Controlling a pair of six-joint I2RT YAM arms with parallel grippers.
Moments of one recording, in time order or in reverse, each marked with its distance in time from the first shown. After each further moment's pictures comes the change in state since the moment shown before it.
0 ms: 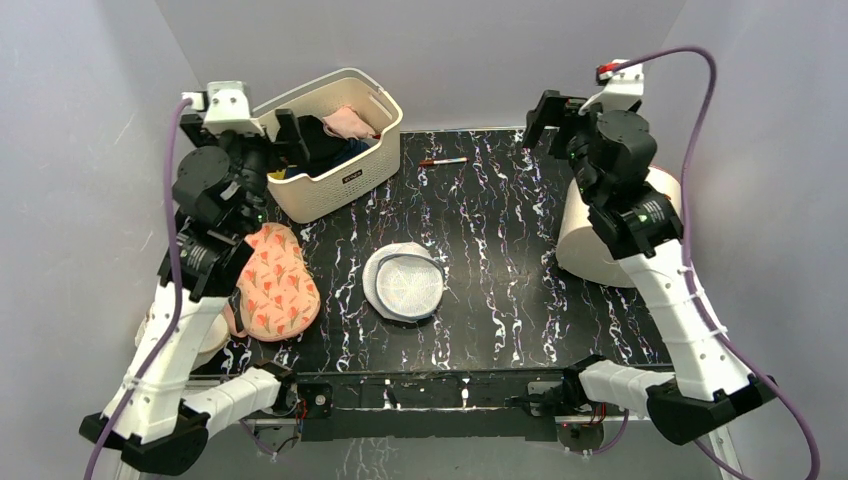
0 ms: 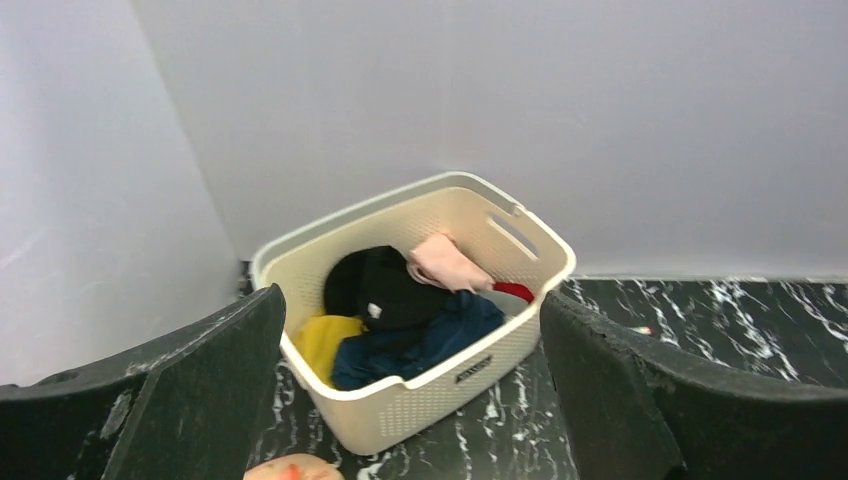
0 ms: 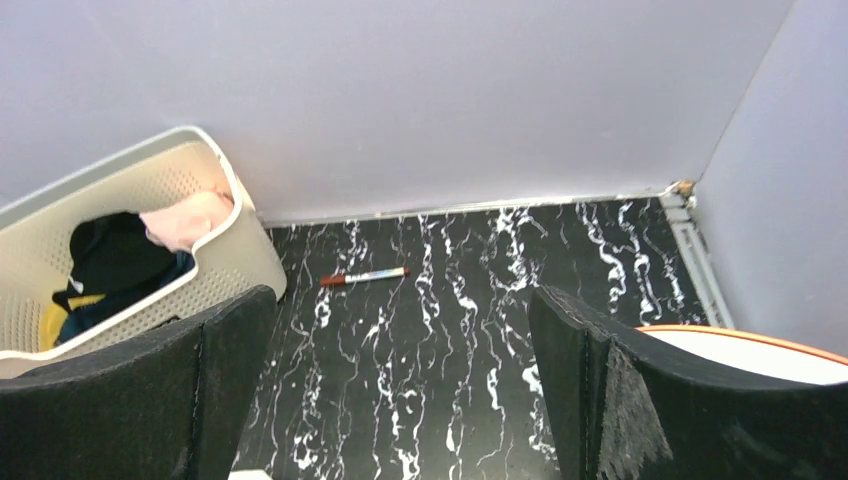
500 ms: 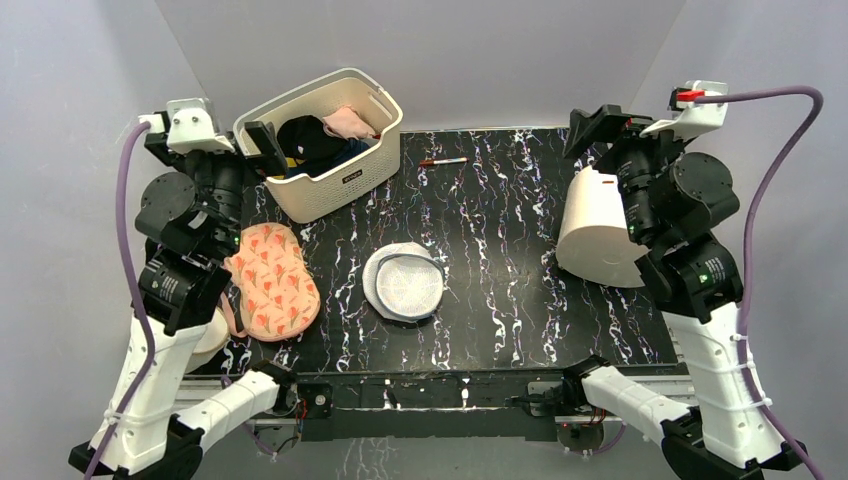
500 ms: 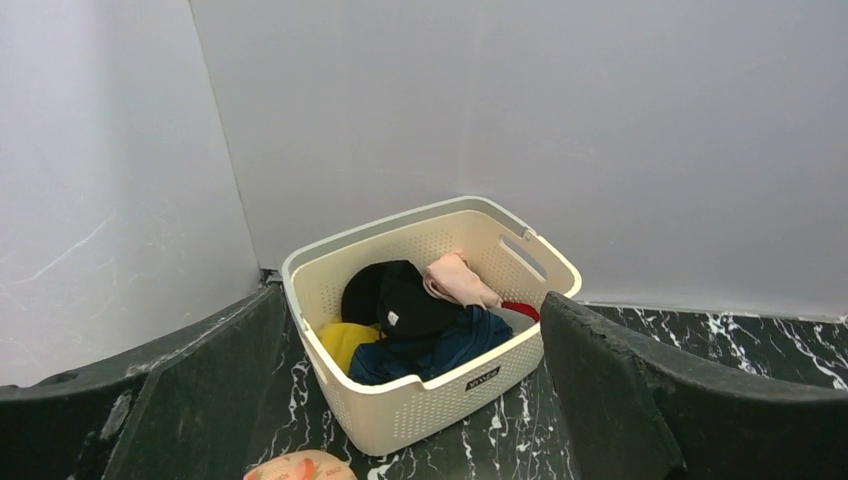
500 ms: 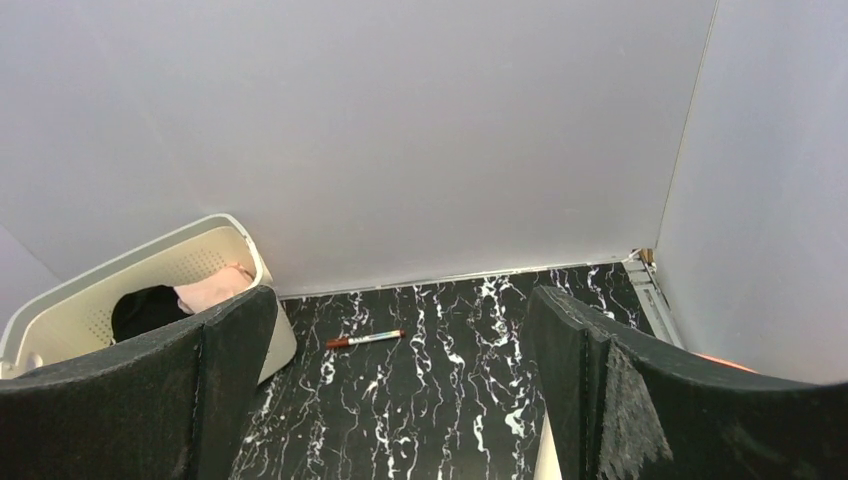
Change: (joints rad) left arm 0.001 -0.130 0.004 -0.044 -0.059 0.016; right arm -0.008 -0.213 0.027 0.003 0.048 -0.058
